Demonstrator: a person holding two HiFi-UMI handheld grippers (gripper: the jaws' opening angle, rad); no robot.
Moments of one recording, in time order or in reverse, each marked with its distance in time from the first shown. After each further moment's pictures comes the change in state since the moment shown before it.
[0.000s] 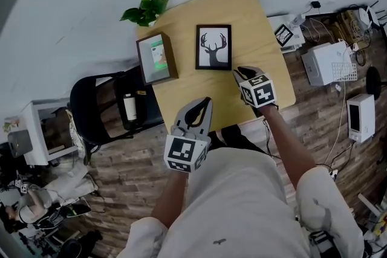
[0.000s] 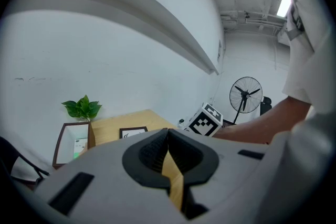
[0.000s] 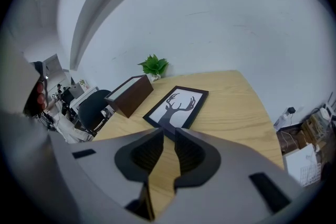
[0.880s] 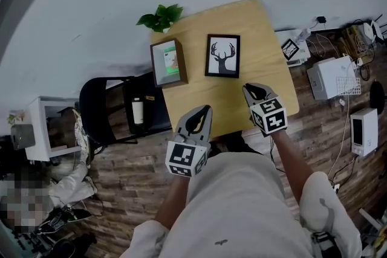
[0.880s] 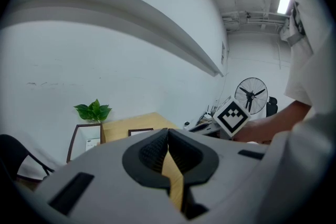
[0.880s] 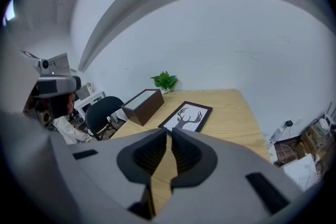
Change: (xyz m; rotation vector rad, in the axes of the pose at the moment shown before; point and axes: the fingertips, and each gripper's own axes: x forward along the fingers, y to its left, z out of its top) left arm -0.037 0.005 0.000 -0.002 -0.042 0.064; right arm -0.072 0.045 0.016 -0.081 -0.136 0.001
